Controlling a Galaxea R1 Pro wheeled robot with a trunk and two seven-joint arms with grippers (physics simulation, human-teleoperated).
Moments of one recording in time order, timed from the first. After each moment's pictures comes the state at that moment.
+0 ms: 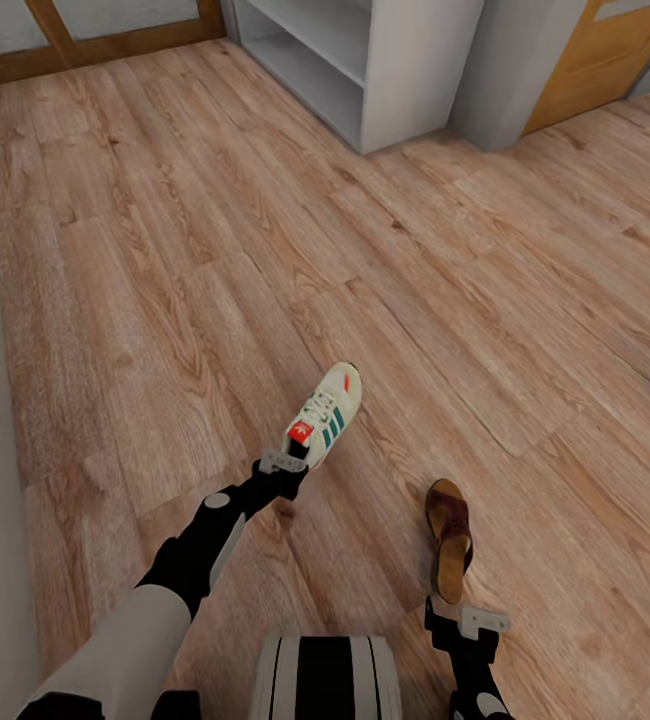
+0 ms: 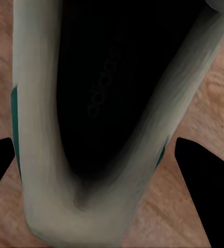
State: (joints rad) left arm -0.73 -0.12 -0.08 -0.73 -0.08 0.07 -0.37; right arm -0.43 0.01 0.18 -0.29 -0.25 -0.53 -0.22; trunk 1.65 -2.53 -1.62
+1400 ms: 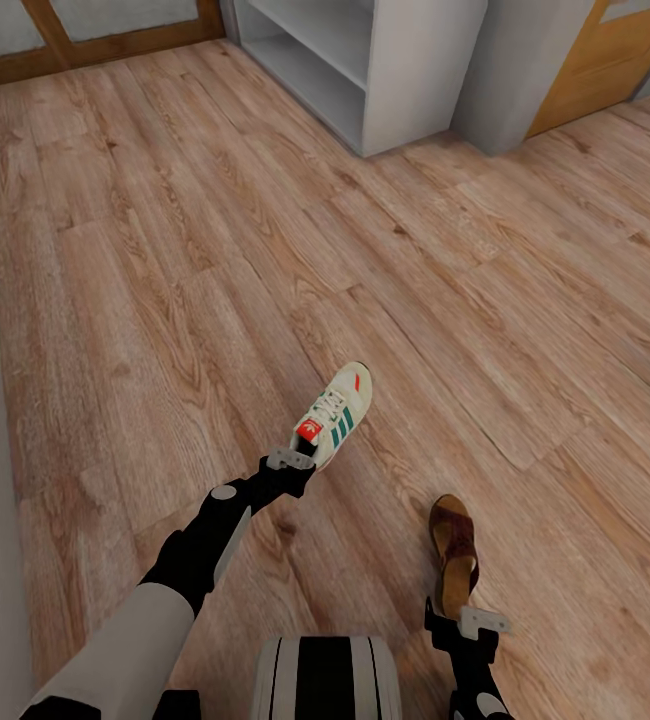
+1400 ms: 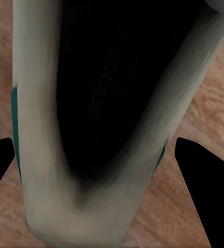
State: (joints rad) left arm -0.73 -0.12 -0.13 -0.80 -0.08 0.17 -0.37; right arm -0.43 0.01 0.18 -0.29 -0.25 -0.53 -0.22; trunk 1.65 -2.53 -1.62
